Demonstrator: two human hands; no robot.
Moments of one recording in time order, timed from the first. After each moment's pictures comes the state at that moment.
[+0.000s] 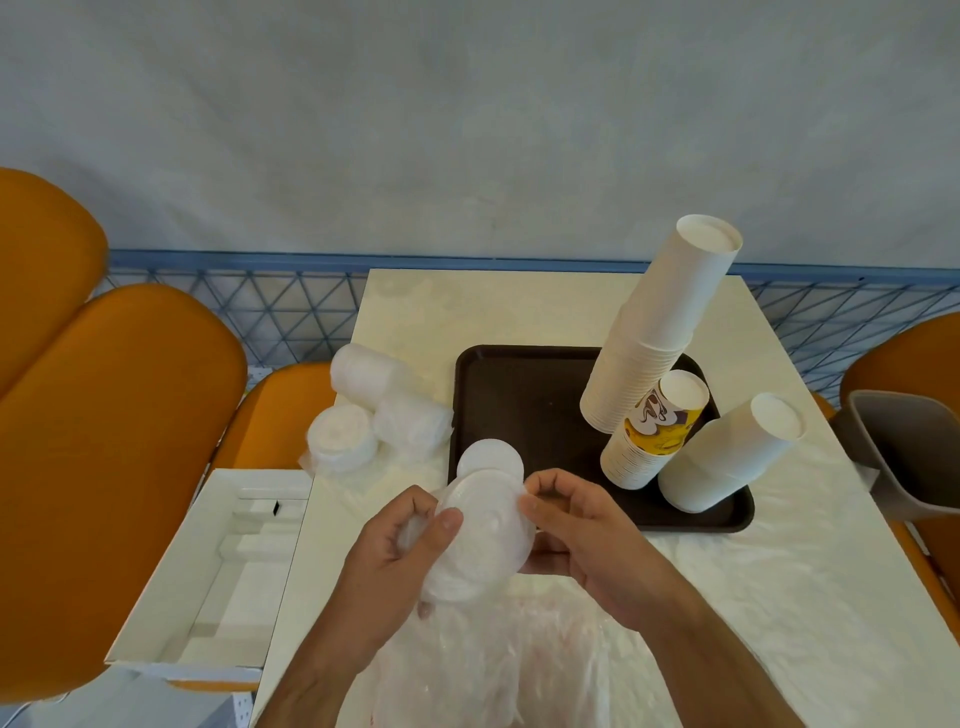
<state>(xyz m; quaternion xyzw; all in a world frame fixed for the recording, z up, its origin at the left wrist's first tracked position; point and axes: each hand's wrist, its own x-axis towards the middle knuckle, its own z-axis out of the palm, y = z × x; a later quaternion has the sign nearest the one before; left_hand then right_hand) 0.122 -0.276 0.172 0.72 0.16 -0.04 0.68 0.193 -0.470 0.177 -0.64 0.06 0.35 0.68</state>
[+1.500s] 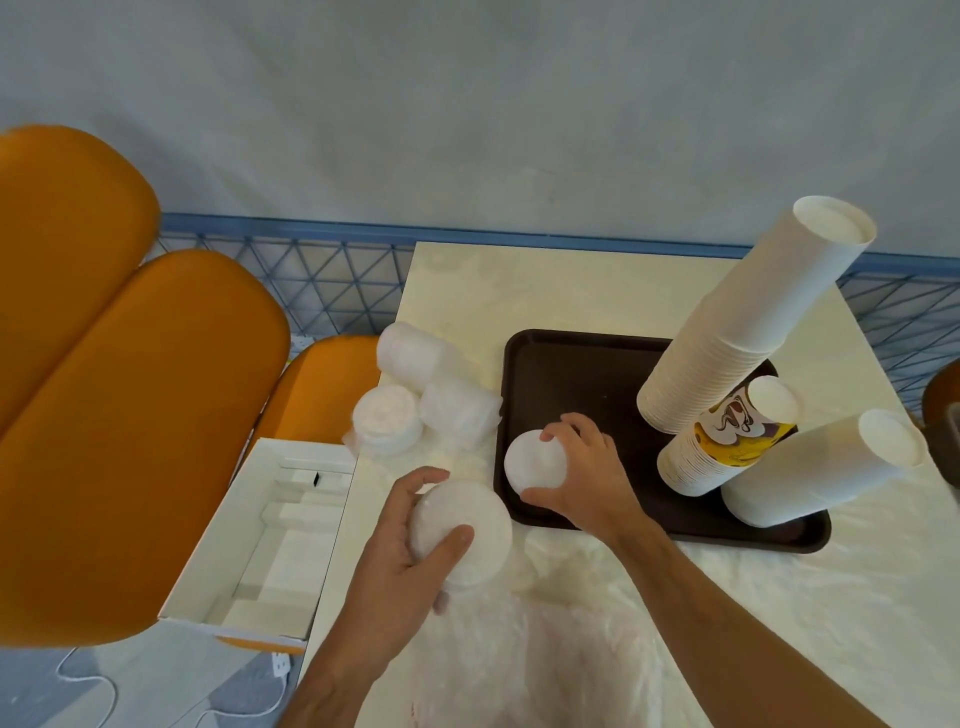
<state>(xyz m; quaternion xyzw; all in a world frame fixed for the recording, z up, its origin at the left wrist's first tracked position) 0.114 -0.247 0.152 0.71 0.25 -0.01 0.66 0.276 -0.423 0.065 -0.95 -0.14 0.17 0.23</state>
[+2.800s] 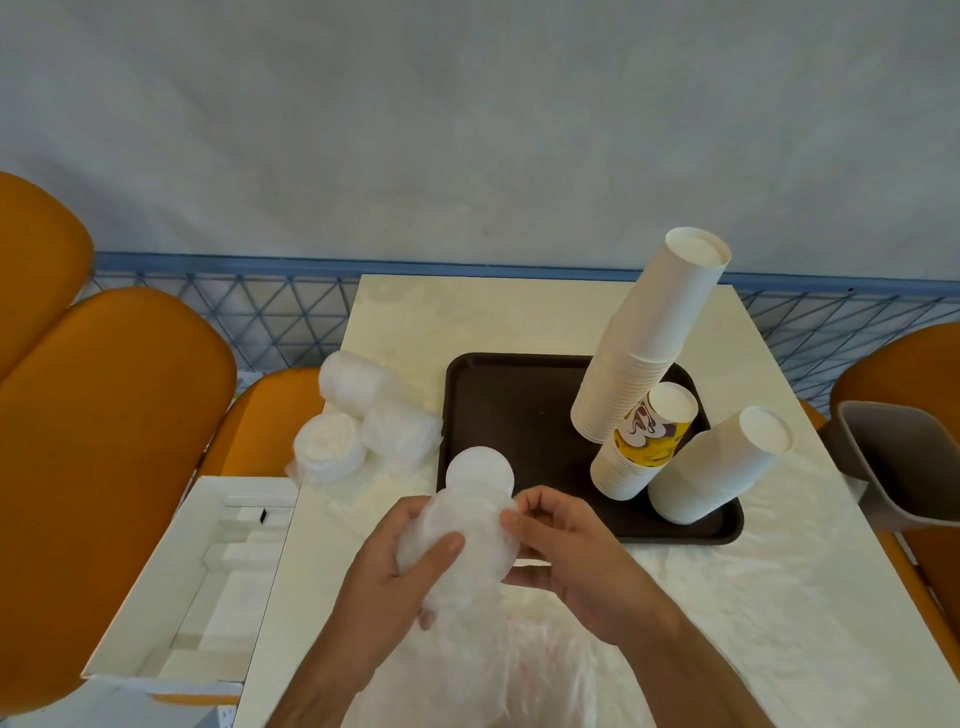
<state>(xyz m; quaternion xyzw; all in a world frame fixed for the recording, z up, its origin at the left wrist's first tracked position) 0.128 -0.288 0.162 0.70 0.22 -0.06 0.68 0.197 -0.466 0.174 -0.62 0.09 0.36 0.69</state>
